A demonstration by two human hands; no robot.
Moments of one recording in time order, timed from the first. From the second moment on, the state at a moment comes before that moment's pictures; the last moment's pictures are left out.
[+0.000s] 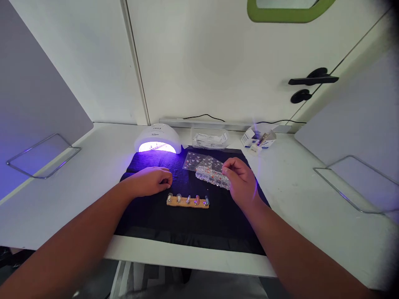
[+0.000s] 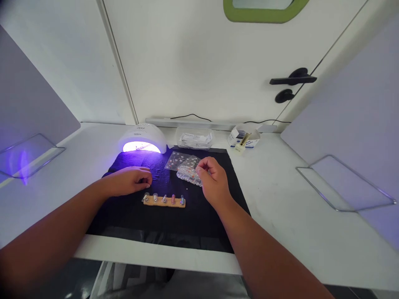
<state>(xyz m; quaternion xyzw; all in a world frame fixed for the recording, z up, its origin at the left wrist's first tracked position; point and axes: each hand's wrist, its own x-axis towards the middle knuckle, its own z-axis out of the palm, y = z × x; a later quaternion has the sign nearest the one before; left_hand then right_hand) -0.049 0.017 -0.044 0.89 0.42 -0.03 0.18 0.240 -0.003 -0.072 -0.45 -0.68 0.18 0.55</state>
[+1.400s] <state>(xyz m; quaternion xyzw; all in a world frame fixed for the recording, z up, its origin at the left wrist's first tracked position) -0.066 0.030 -0.055 0.84 0.45 0.19 0.22 0.333 0.019 -0.038 -0.52 -0.83 0.19 0.07</state>
